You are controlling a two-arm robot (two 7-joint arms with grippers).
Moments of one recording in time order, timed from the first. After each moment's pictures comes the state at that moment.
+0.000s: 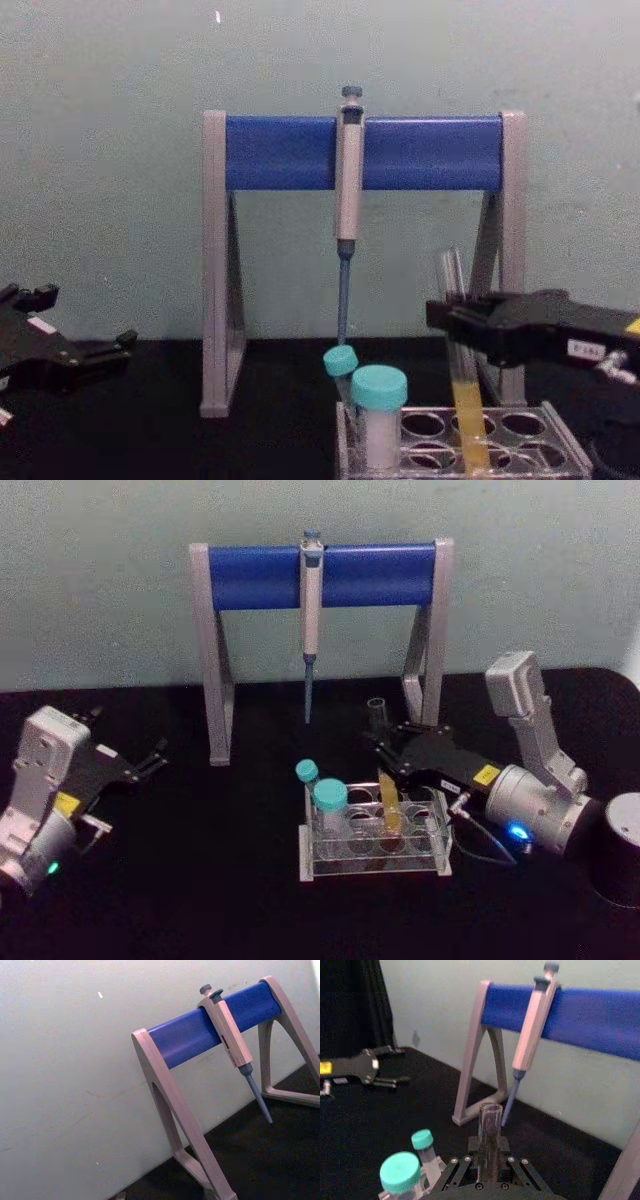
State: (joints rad) left arm -0.20 0.60 0.45 -1.41 -0.25 -0.12 0.03; right arm 0.31 0.42 -0.43 -1.40 0.42 0.05 0.50
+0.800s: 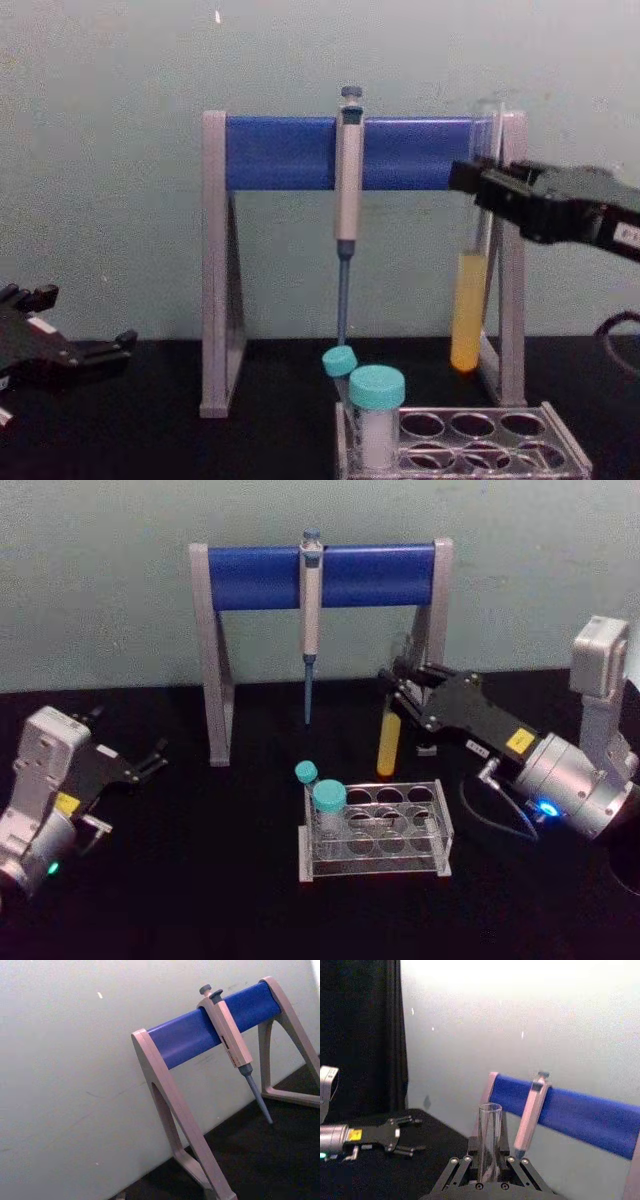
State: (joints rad) left arm -0.20 0.60 0.45 -1.41 -0.25 -0.12 0.03; right arm 0.26 0.44 -0.36 -1.53 0.52 -0.14 0.55
